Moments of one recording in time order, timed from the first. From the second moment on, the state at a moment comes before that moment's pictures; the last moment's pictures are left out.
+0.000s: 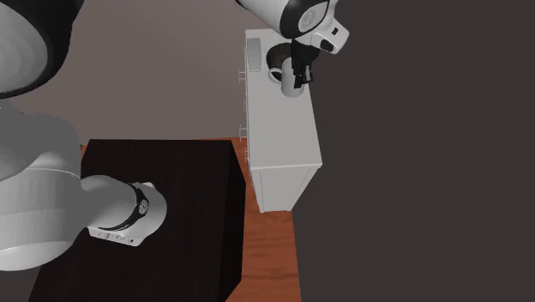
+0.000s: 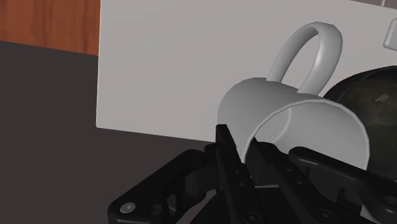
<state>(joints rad) 0.33 0.32 0.35 -1.96 -0.12 2.23 0.51</state>
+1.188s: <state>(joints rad) 0.68 0.78 0.36 -1.20 -0.24 1.91 0.80</state>
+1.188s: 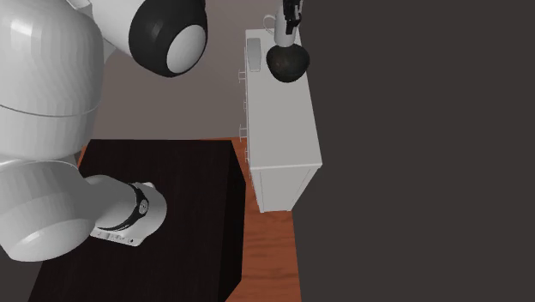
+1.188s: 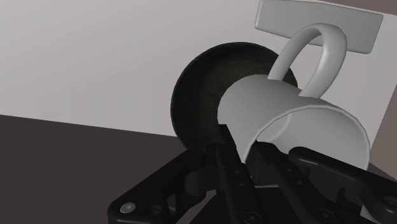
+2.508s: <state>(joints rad) 0.69 0.88 0.34 -1.25 -0.27 2.05 0.81</state>
